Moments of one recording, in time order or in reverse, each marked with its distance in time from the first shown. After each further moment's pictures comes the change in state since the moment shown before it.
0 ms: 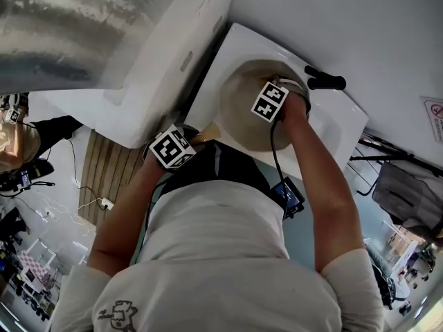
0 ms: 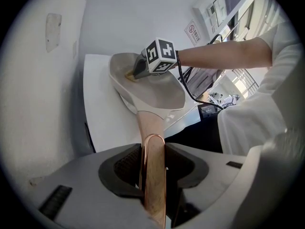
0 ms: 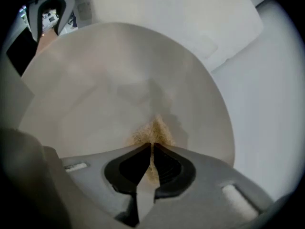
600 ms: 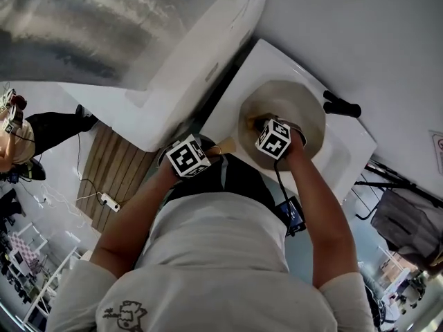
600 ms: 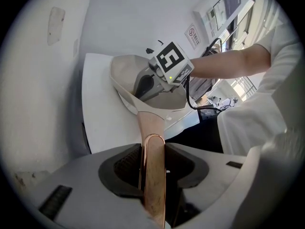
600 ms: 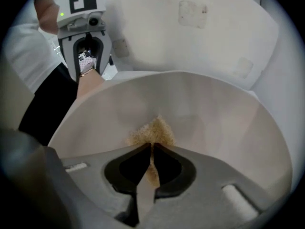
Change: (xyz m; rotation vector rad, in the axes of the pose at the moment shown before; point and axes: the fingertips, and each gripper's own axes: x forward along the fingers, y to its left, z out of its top) left arm 0.006 -0.004 -0.003 -0.013 -0.038 -0.036; right arm -0.044 0.119 0.076 0.035 -0.318 0.400
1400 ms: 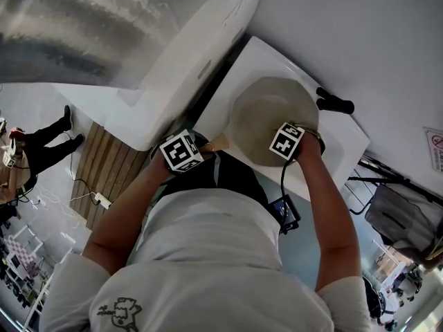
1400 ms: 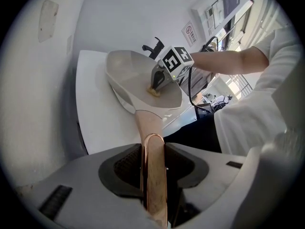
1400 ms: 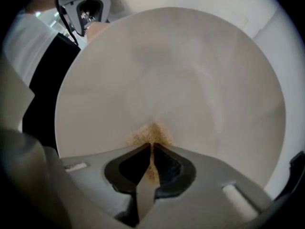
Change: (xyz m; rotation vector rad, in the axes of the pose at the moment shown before) left arm -0.001 0.003 -0.001 0.034 0.036 -0.052; right arm -0.038 -0.004 -0.127 0.038 0.446 0.027
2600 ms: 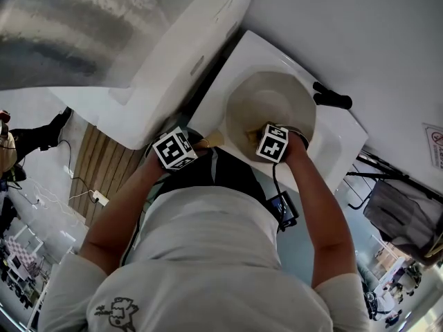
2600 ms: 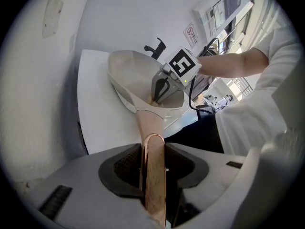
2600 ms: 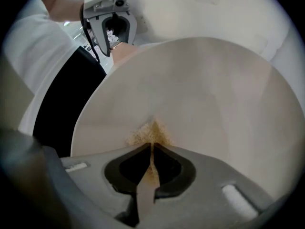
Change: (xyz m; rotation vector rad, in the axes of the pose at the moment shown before) left arm 0.004 0.004 -0.001 -0.015 -0.017 0.009; right arm -0.005 0.053 0.063 -0.100 -0.228 0.145
